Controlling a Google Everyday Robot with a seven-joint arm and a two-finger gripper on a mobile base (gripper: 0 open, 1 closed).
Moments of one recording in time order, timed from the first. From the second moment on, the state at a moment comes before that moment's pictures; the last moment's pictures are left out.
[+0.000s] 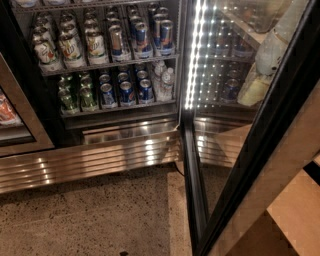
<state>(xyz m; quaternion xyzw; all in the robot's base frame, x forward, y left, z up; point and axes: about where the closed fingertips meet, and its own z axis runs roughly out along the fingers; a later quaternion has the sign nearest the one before) 0.533 -0.215 0.910 -0.58 0.80 0.08 0.13</state>
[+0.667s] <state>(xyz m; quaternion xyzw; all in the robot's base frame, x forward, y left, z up) 0.533 -0.215 0.910 -0.58 0.80 0.08 0.13</state>
